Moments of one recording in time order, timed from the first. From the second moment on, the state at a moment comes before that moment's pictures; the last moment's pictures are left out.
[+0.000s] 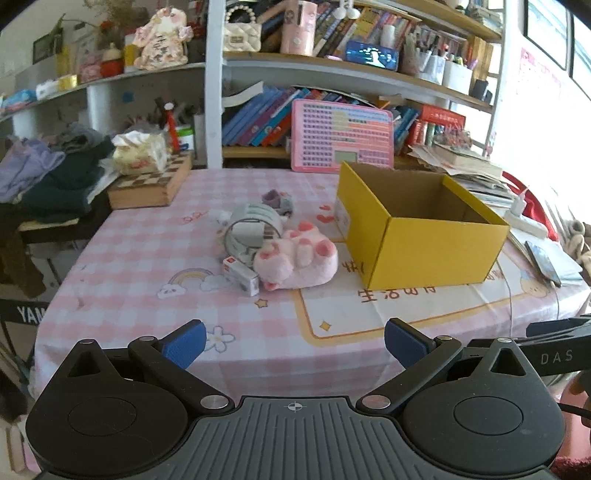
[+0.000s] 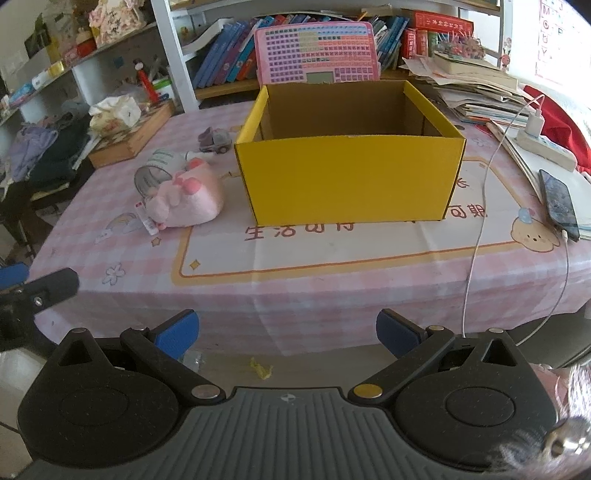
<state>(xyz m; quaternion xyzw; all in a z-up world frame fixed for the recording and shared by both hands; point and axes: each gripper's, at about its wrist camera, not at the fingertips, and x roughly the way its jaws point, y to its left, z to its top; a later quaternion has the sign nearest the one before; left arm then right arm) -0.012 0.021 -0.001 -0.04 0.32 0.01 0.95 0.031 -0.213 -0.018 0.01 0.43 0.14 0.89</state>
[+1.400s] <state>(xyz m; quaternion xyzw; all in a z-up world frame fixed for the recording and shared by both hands) -0.033 0.044 -0.002 -0.05 0.31 -0.03 0.95 0.021 -0.162 -0.003 -0.07 0.33 0.20 0.92</state>
